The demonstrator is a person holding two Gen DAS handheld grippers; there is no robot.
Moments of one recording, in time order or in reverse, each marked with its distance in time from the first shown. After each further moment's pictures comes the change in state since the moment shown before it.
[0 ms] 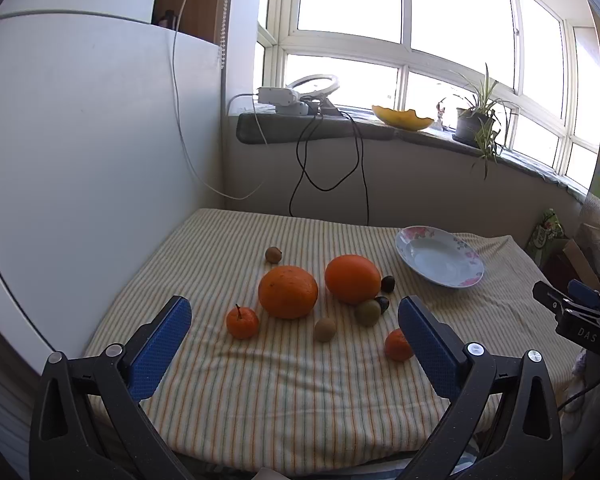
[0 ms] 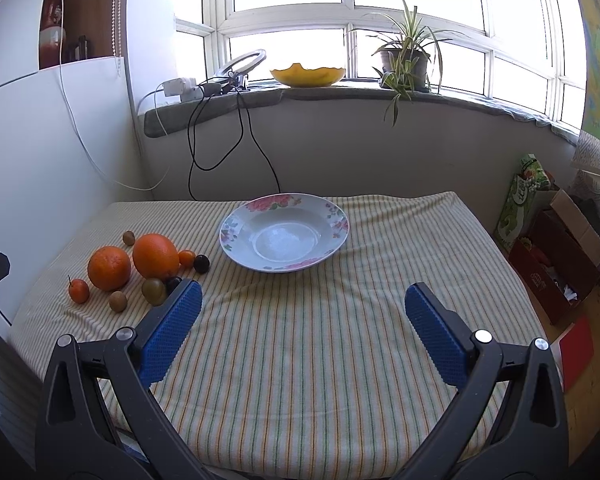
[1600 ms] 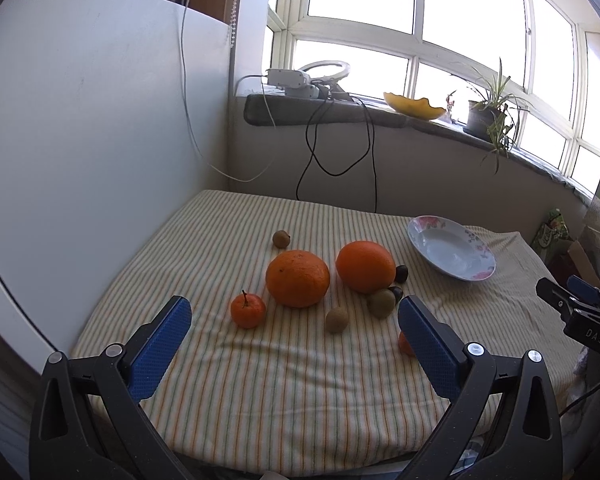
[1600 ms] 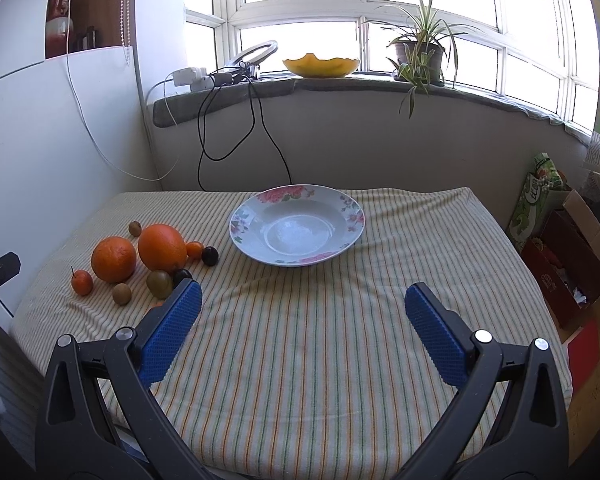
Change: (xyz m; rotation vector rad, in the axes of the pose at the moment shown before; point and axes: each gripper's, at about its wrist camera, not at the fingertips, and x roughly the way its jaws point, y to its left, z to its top) left arm 0.020 0.012 -0.007 -0.035 0.052 0.003; right arm 0.014 0.007 -0.002 -0.029 0.020 0.051
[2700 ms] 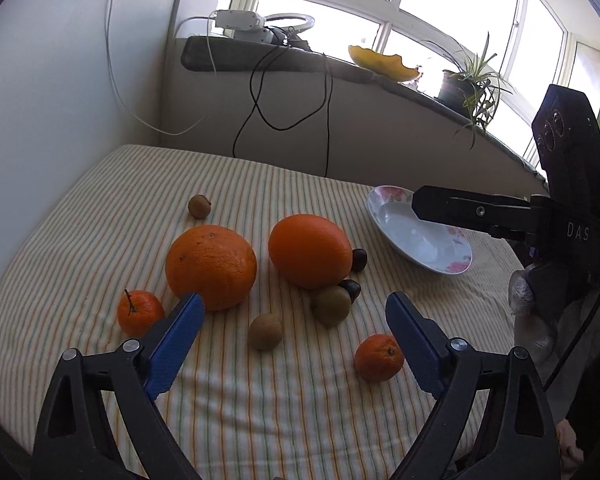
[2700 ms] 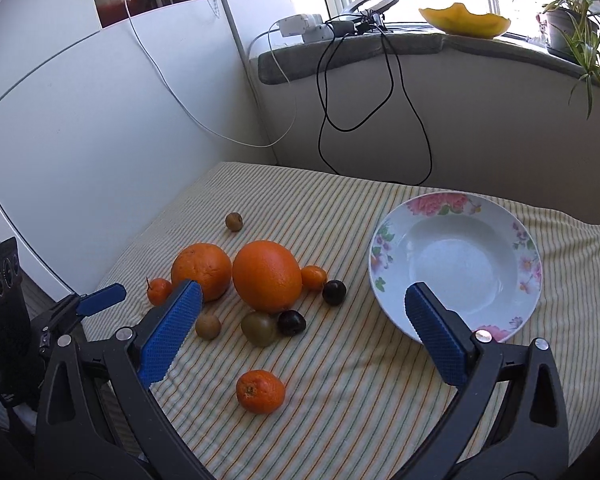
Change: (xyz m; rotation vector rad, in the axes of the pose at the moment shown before) left arm 0.091 -0.027 0.005 -0.038 0.161 -0.230; right arm 0.120 0.065 0.070 -0.100 0.234 0.492
